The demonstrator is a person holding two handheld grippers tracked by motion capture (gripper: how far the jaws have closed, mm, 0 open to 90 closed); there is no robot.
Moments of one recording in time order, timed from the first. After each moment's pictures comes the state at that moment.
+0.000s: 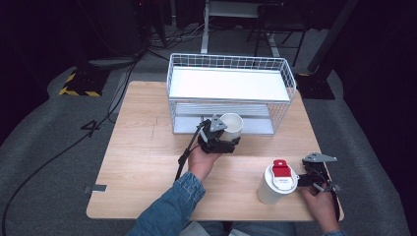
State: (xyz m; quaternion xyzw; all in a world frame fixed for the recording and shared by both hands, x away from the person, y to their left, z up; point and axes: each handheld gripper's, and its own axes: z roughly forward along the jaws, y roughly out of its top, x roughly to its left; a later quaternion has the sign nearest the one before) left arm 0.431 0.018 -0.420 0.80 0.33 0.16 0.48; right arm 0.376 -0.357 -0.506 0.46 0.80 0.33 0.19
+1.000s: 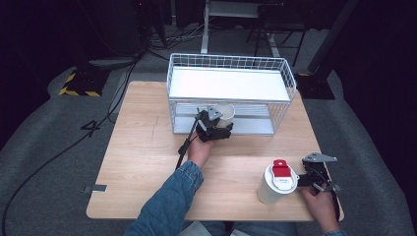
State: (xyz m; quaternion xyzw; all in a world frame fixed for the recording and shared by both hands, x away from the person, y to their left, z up) left arm 0.479 0.020 -0.441 0.77 0.39 0.20 0.47; right arm 0.375 -0.357 -0.506 0.46 0.80 0.33 0.19
